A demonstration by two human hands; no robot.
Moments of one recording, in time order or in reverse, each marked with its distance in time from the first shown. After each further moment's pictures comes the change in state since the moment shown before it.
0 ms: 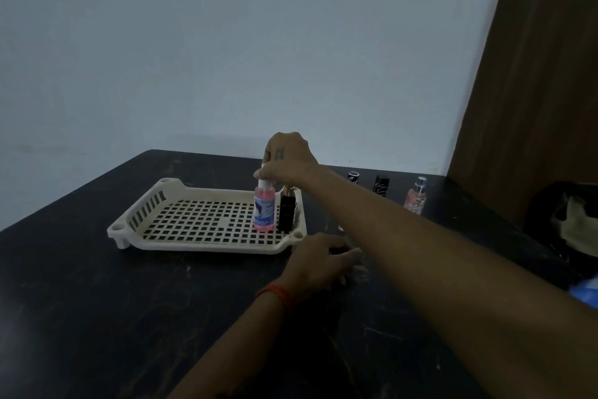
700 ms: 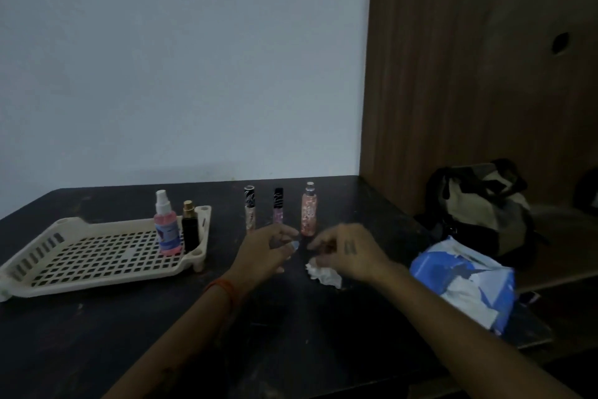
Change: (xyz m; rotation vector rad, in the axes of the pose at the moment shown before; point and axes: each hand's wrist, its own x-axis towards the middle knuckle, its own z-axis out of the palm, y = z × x) left_hand 0.030 0.048 0.057 -0.066 0.134 0.009; right_hand -0.207 0.145 -0.109 -0.012 -0.054 0.304
